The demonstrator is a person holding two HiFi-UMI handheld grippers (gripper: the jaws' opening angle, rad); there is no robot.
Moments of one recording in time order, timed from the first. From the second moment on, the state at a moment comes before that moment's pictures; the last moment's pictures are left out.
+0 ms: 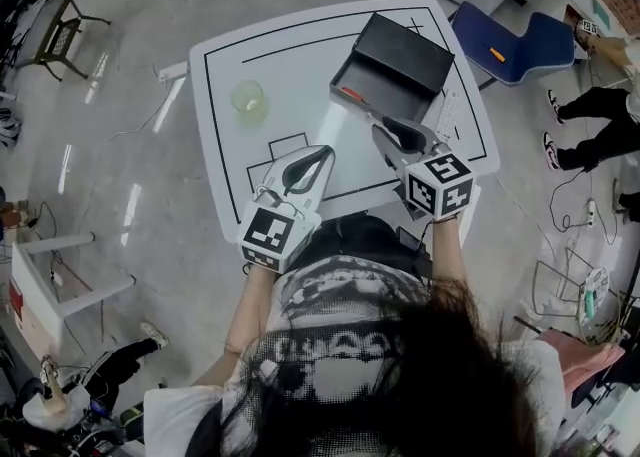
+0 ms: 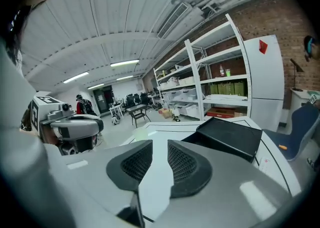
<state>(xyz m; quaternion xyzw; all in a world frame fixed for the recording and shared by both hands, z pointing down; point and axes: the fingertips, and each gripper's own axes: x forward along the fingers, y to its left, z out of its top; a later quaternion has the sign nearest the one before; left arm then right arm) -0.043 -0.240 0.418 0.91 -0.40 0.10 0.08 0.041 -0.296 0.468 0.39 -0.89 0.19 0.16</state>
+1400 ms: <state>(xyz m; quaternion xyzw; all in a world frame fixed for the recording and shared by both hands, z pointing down) -0.013 -0.129 0.417 0.93 -0.34 0.10 0.09 0.043 -0.141 0.449 0.42 -0.88 0.21 0.10</state>
